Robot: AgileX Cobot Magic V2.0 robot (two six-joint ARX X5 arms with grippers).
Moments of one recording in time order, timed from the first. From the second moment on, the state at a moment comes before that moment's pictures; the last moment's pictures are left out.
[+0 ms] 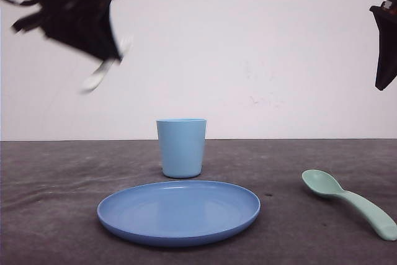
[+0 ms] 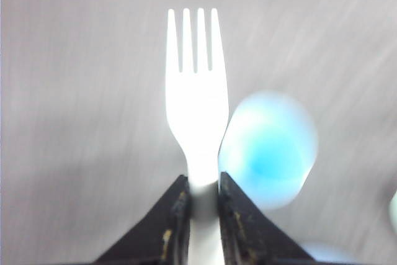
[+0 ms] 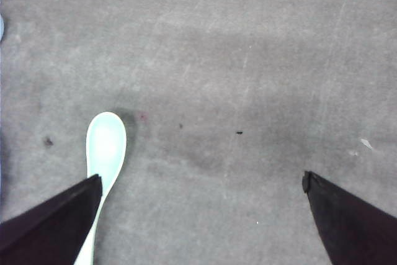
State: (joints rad) left arm -0.48 1.31 1.03 -0.24 0.00 -0.19; right arm 0.13 1.00 0.78 -0.67 -0.13 0.09
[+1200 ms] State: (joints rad) left arm -0.57 1.74 1.02 0.42 0.01 -0.05; right arm 0.13 1.00 0.78 -0.66 -0.13 0.09
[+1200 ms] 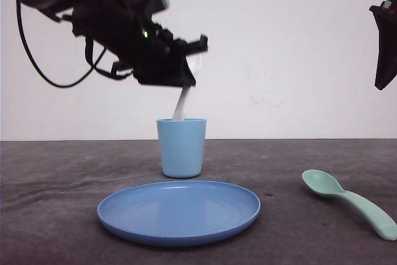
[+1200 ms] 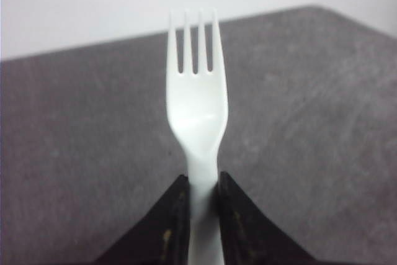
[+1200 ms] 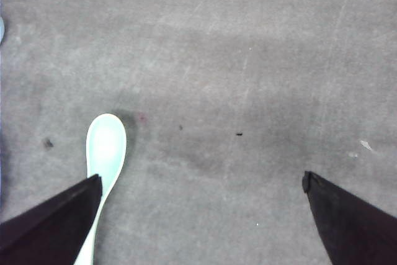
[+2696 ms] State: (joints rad) left arm -0.51 1.32 0.93 -0.05 0.02 -0.10; right arm 0.21 1.29 0.78 -0.51 -0.38 0.09
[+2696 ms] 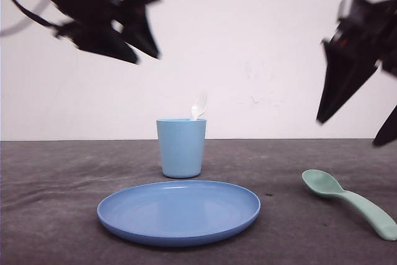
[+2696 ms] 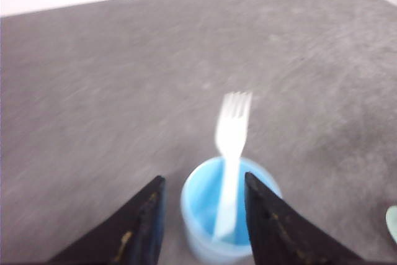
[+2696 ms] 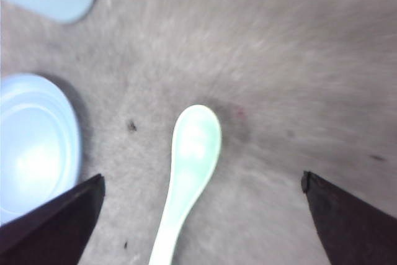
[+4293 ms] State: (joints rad) left arm -0.23 0.77 0.93 -0.69 0.02 -0.12; right arm 0.46 1.47 1.00 0.10 -0.50 0.19
